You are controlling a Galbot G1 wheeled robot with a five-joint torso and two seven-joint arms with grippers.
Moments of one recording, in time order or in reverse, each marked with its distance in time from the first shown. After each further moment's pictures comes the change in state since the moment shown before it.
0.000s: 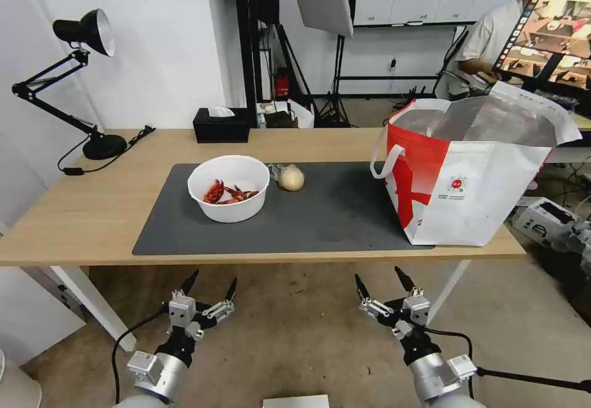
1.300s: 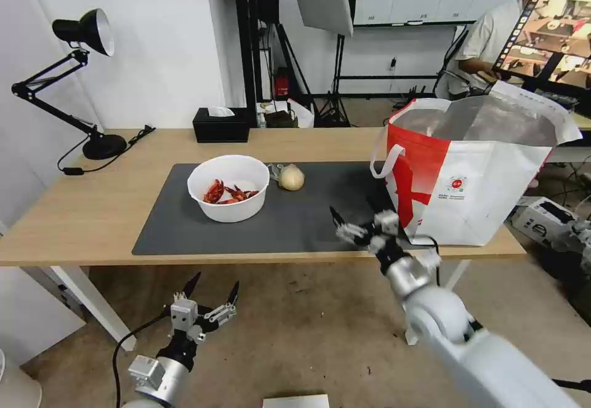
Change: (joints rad) left arm 0.019 -0.012 -0.001 -0.016 0.012 -0.002 0.000; right arm 0.716 -0.152 -0.322 -0.163 0.256 -0.272 0.088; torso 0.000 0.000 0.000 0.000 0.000
